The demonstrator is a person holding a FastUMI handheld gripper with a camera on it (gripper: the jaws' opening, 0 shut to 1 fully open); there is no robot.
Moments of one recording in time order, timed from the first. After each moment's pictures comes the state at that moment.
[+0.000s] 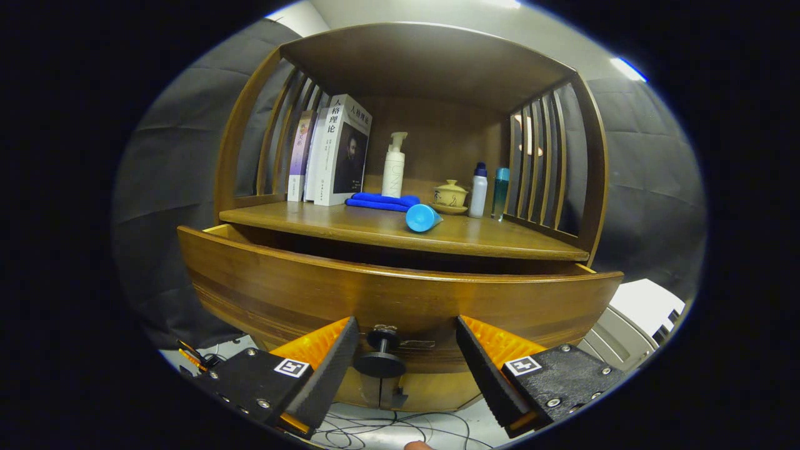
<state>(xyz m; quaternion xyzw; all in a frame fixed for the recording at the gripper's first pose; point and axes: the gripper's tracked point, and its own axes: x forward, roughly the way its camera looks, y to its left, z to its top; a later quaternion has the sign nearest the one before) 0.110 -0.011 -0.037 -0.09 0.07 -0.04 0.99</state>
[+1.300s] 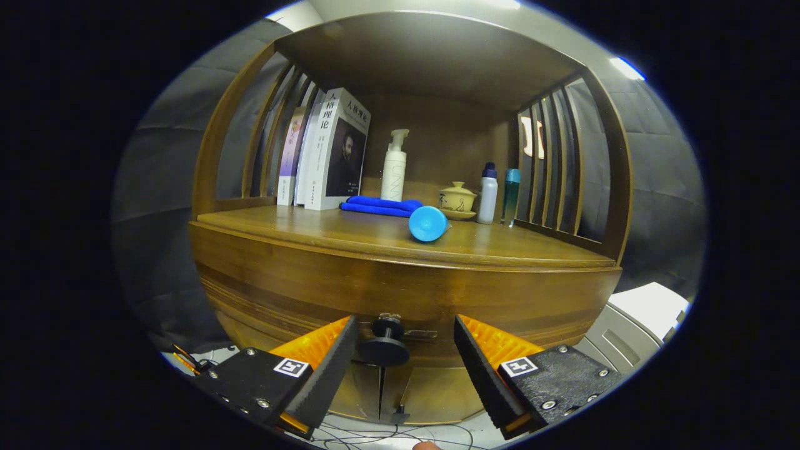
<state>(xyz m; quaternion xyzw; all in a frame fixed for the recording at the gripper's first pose) 0.140 -0.011 -0.030 -0.07 0.05 -0.03 1.00</state>
